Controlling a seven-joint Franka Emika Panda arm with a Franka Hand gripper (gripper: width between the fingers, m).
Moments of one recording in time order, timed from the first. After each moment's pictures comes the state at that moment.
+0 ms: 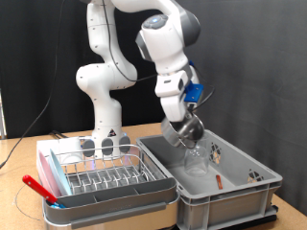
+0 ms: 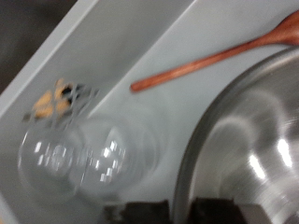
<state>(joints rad) 0.21 -0.27 -0.09 -2.43 0.51 2.14 -0.14</state>
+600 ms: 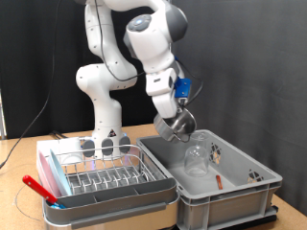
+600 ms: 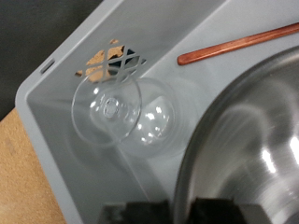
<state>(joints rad) 0.20 -0.37 -0.14 -2.52 0.56 2.04 -0.31</state>
